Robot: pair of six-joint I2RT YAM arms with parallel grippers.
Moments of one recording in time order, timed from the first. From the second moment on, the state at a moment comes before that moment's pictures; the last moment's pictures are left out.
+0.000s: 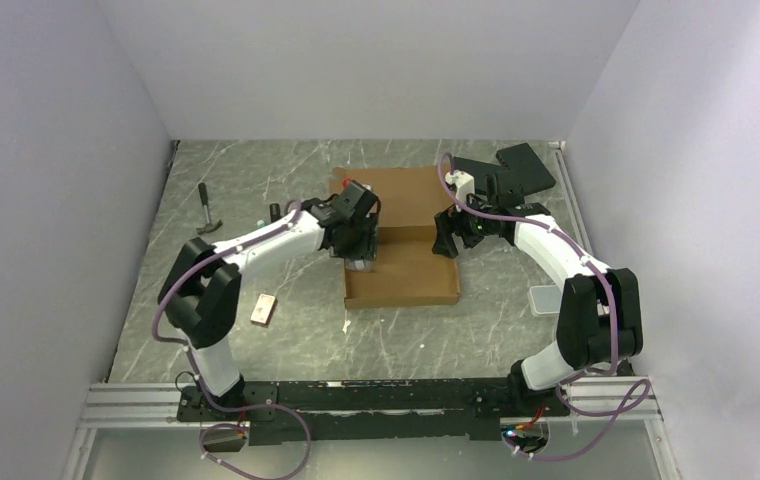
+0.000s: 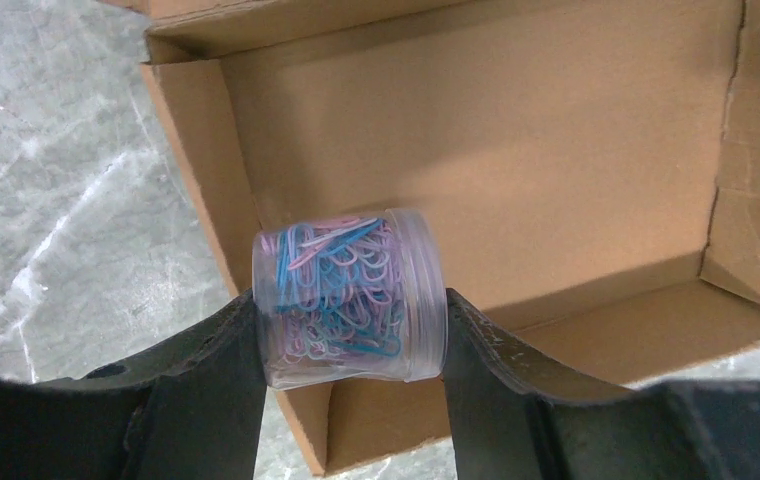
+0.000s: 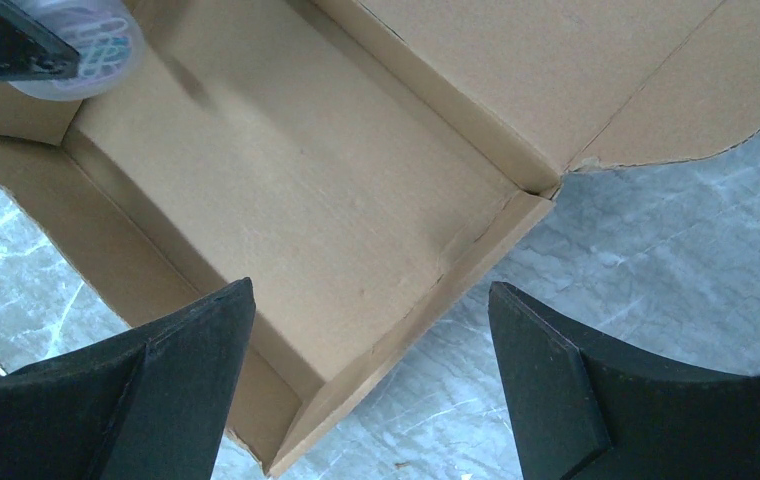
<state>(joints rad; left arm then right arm) -0.71 1.74 1.32 -0.60 -0.08 -0.58 0.18 1.51 1.03 -0.45 -0.55 -0.31</state>
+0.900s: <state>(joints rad) -0.79 1.89 1.53 -0.82 -0.32 -0.57 0.18 1.51 1.03 -0.45 -0.56 -0.31</state>
